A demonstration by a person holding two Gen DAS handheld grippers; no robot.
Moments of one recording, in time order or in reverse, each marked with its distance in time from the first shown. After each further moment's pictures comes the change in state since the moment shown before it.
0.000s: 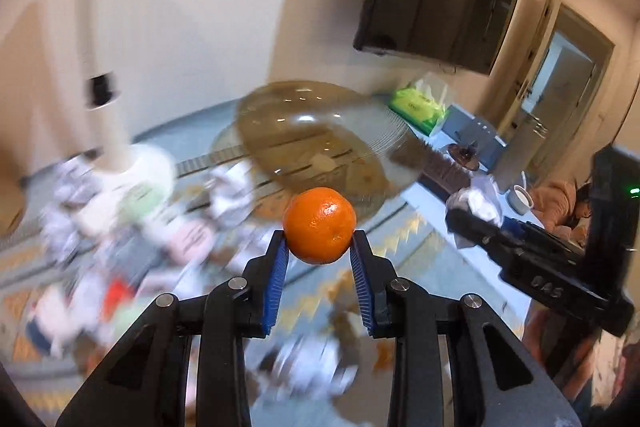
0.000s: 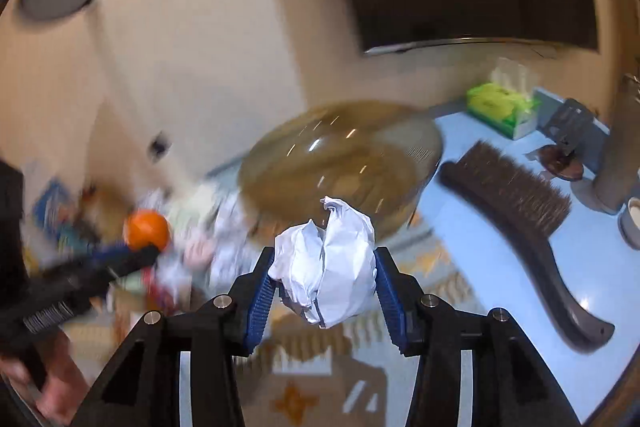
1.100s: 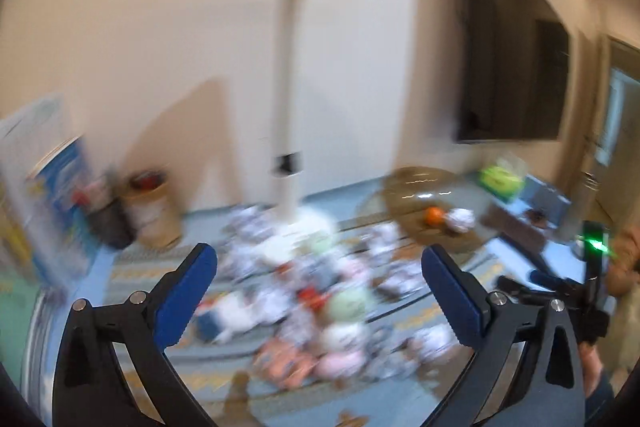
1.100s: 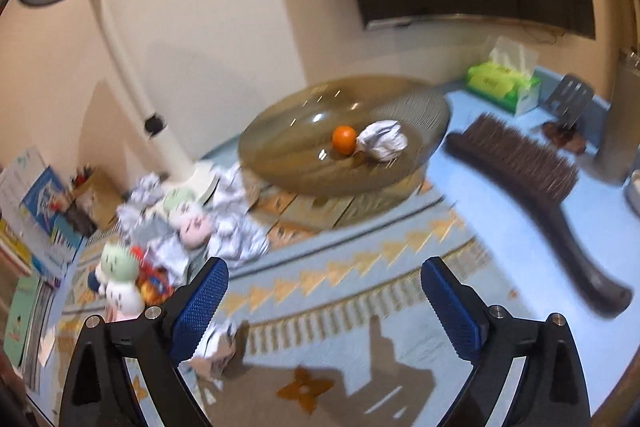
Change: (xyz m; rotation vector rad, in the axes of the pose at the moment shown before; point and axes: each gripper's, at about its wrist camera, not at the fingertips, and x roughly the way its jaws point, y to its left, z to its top) left arm -0.173 0.072 -0.064 -0.064 -0.323 0.381; right arm 0.007 0.029 -0.050 -0.086 0.065 -0.041
